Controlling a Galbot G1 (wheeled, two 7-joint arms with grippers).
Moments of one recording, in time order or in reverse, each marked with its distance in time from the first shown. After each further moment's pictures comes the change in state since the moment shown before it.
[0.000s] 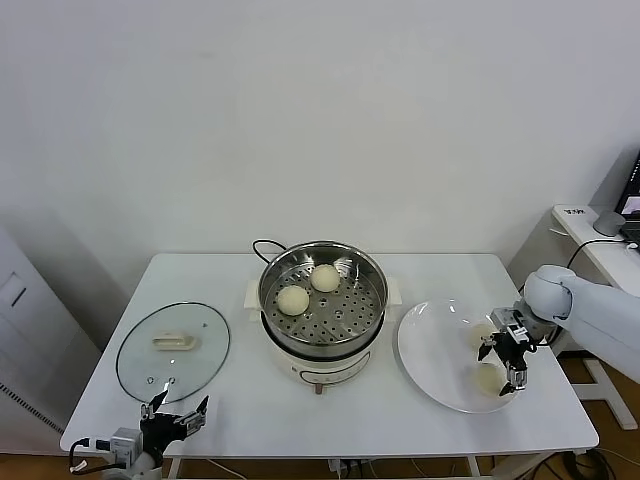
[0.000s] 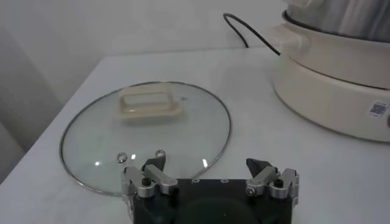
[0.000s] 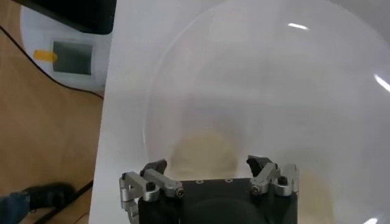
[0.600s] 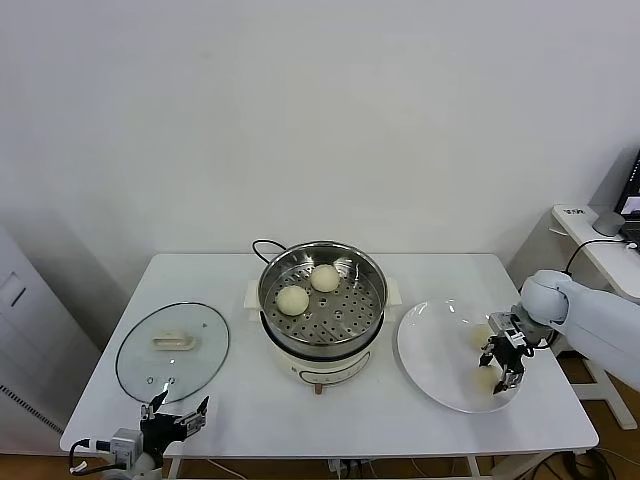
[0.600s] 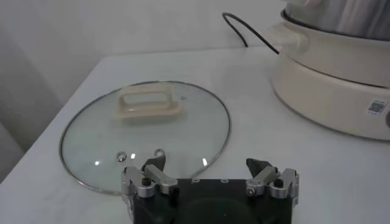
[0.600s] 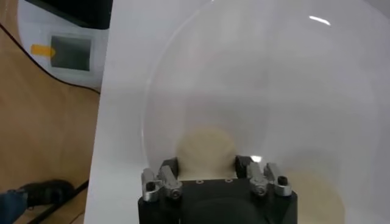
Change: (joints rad) left arm 0.003 -0.001 0.000 -0.002 0.004 -0.001 0.000; right arm -0.046 0.008 0.056 0.002 -0.035 0.012 -0.005
